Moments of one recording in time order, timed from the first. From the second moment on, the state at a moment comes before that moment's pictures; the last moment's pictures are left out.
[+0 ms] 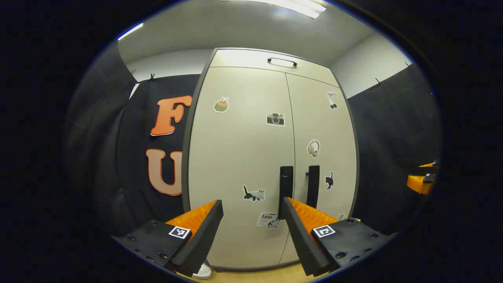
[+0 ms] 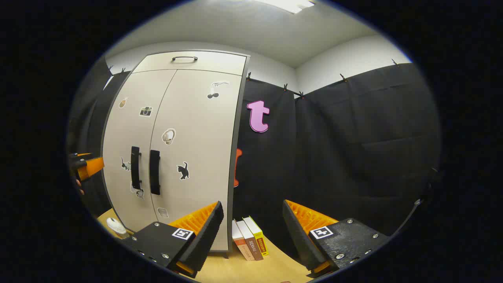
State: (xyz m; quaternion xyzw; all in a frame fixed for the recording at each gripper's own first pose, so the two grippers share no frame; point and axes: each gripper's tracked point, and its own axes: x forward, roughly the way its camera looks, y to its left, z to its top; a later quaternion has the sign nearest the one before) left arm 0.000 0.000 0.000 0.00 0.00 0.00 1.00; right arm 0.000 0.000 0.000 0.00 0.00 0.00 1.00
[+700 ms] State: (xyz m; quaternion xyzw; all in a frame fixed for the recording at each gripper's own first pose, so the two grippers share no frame) left arm -0.049 -0.012 0.071 -0.01 -0.03 0.09 1.00; right arm 0.012 -0.010 0.044 0.03 -0.06 0.13 0.99
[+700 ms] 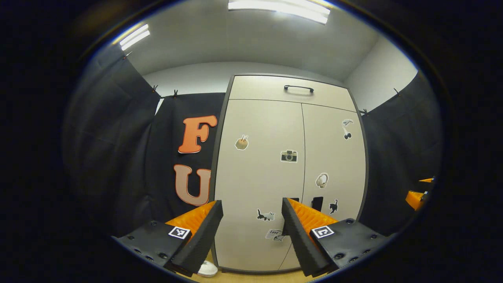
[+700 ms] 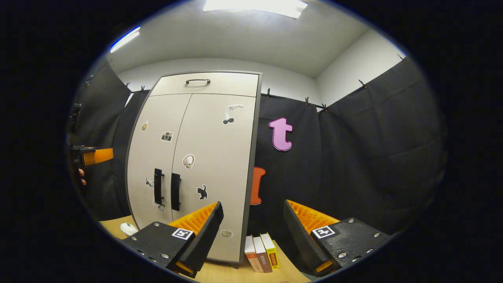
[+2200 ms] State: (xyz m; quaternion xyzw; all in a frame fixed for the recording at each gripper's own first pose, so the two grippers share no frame) left arm -0.044 0.070 0.047 0.02 -0.01 0.11 0.99; right arm 0.075 0.160 0.011 0.11 0.04 0.22 0.97
